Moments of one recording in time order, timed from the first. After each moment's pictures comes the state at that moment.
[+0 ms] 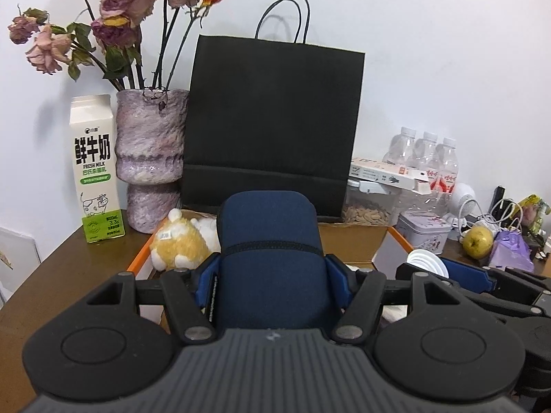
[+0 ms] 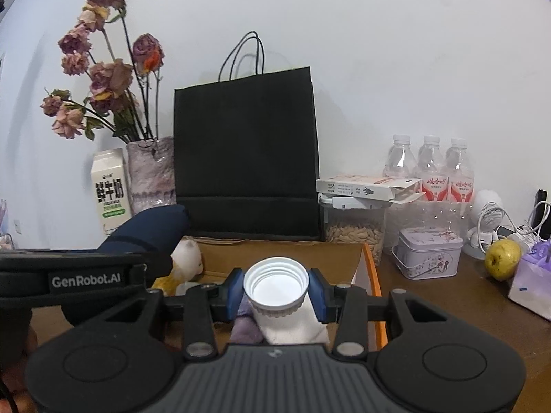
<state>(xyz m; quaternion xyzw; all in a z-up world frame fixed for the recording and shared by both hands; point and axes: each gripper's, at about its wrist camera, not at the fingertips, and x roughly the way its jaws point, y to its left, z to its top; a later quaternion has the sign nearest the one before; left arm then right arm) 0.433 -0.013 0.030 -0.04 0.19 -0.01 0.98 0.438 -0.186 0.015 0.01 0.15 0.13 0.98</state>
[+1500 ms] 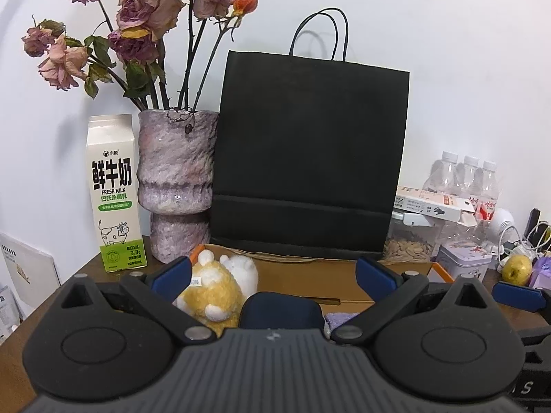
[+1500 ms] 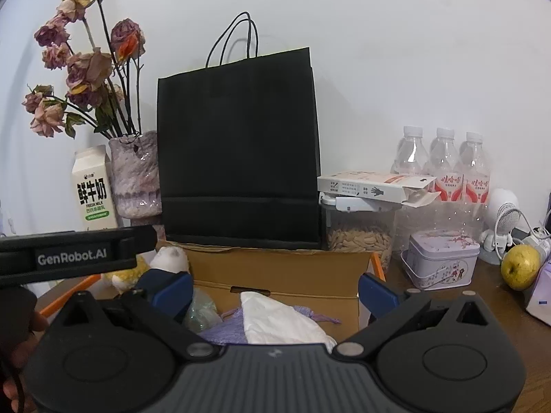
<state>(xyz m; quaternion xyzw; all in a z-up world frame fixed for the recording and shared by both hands) 0.464 0.003 0.035 -0.05 0.15 0.04 0.99 0.481 -0.180 0.016 0.02 0.17 0.14 0.98</state>
